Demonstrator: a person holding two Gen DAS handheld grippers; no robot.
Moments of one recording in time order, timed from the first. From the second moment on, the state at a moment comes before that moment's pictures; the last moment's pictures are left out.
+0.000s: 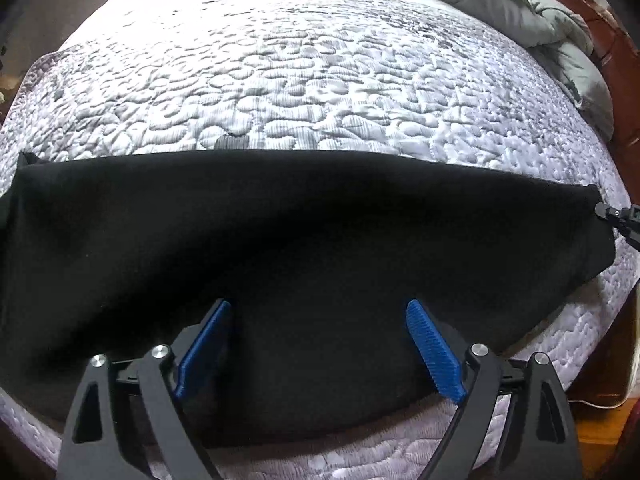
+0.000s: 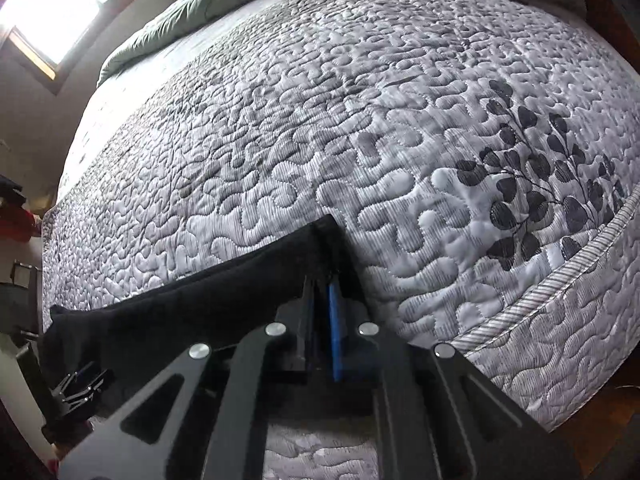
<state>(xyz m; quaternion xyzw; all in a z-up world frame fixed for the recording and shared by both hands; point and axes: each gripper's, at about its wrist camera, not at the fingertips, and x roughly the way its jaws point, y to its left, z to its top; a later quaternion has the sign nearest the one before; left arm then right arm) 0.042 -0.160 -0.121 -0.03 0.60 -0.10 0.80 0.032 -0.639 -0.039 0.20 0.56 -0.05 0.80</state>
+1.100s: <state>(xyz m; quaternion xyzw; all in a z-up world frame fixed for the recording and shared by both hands) 0.033 -0.179 -0.124 -0.06 0.60 -0.11 0.79 -0.013 -0.616 -0.084 0.22 0.62 -0.08 0.74</state>
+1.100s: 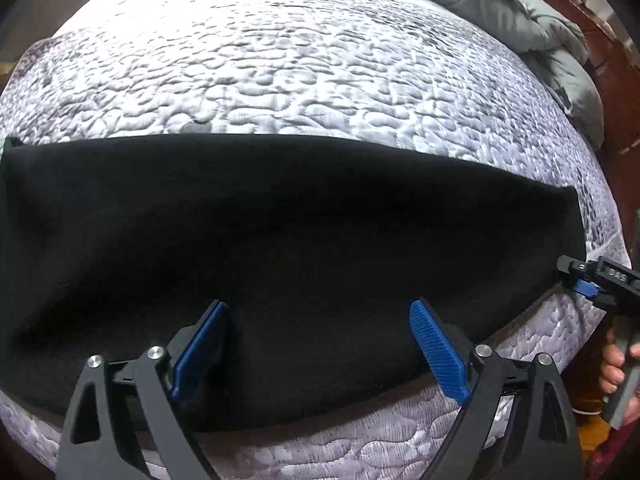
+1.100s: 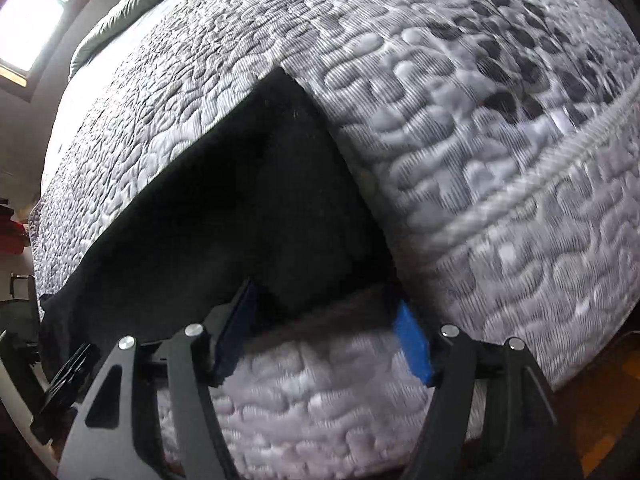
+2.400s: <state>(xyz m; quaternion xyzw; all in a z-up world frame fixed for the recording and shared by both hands) 0.015 -0.061 -0.101 -0.05 0.56 -0.03 0.82 -0.009 -0.548 0.001 0.21 0.52 -0.03 0.83</state>
